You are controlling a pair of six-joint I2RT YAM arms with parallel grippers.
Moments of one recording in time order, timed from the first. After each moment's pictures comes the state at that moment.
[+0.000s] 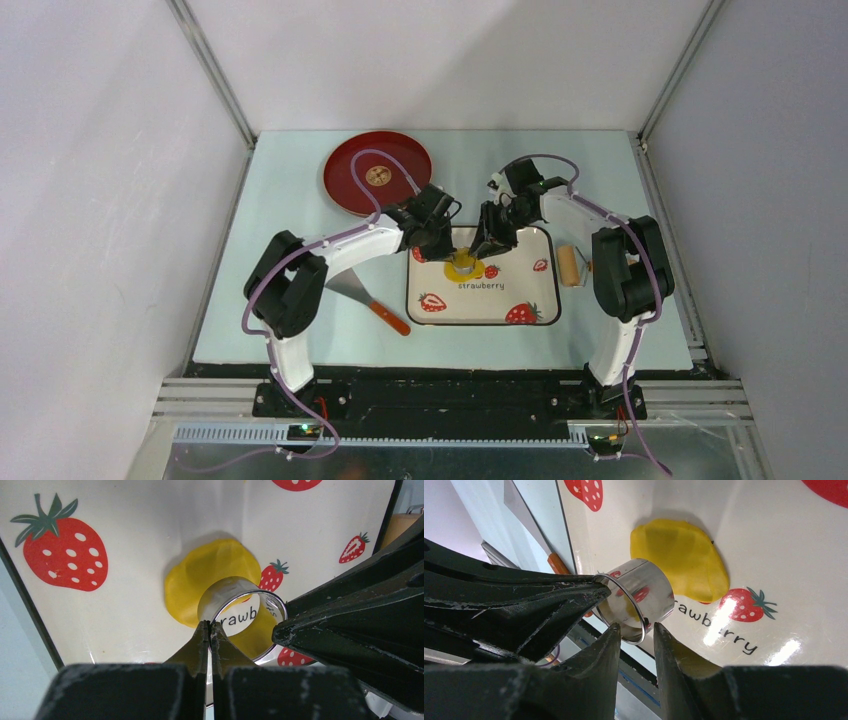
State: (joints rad) left arm -0.73 1.84 1.32 -0.46 0.04 -0.79; right arm 0.36 1.87 1.35 -0.67 -0.63 0.43
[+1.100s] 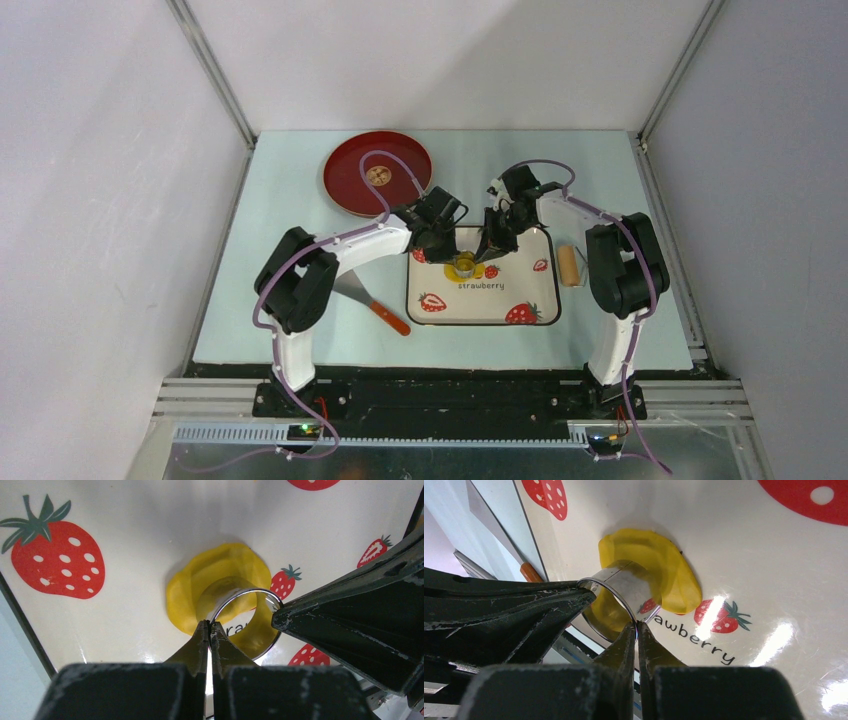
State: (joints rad) left arm -0.75 1.90 1.35 -0.47 0.00 -0.79; right arm 0.37 1.91 1.32 -0.64 -0.56 0.41
